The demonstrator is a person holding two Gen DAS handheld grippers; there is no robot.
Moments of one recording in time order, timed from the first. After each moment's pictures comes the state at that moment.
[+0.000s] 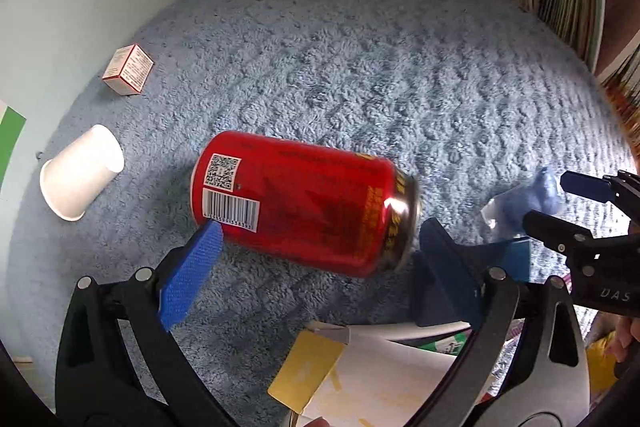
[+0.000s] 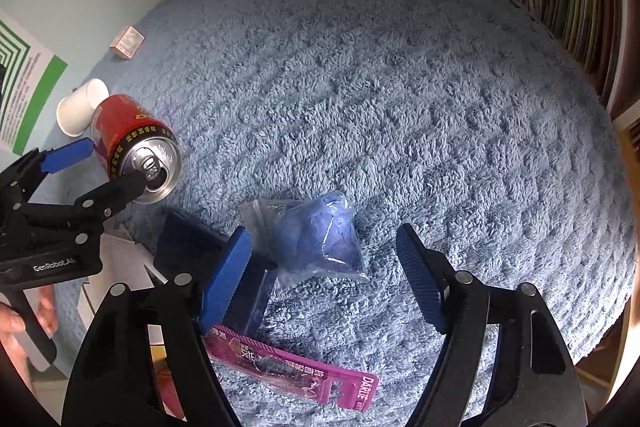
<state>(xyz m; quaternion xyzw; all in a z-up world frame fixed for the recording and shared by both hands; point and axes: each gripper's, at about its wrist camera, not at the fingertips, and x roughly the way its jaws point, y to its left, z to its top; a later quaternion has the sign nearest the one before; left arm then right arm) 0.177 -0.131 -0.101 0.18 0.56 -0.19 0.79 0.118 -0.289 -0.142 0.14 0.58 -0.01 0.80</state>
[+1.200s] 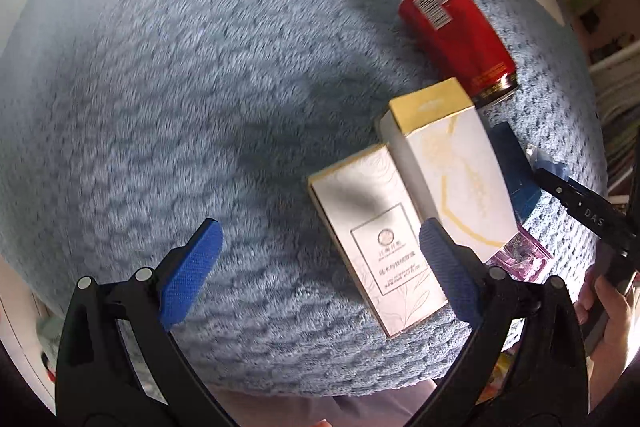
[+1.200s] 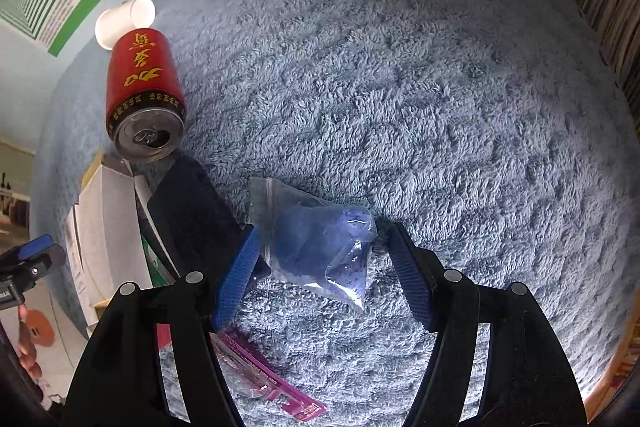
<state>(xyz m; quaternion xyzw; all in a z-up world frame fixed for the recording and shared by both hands) 0.041 0.002 -0.088 -0.12 0.66 0.06 0.74 0.174 -0.249 -0.172 0.03 0.61 0.14 0.78</state>
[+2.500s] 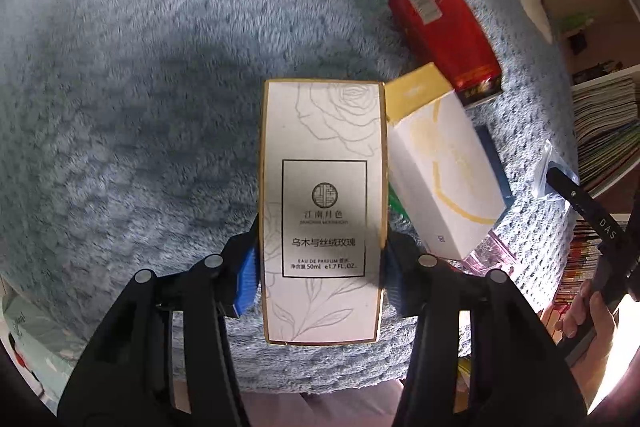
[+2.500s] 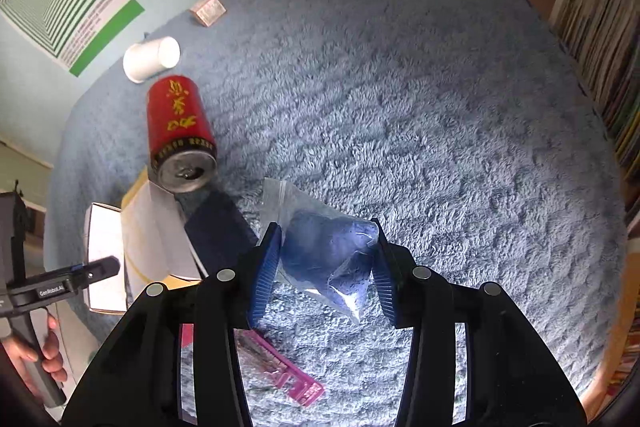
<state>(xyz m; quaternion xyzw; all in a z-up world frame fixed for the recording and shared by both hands) 0.032 0.023 -0.079 -0.19 0.65 0.02 0.73 0.136 -0.293 -0.114 0.07 0.56 0.14 0.81</state>
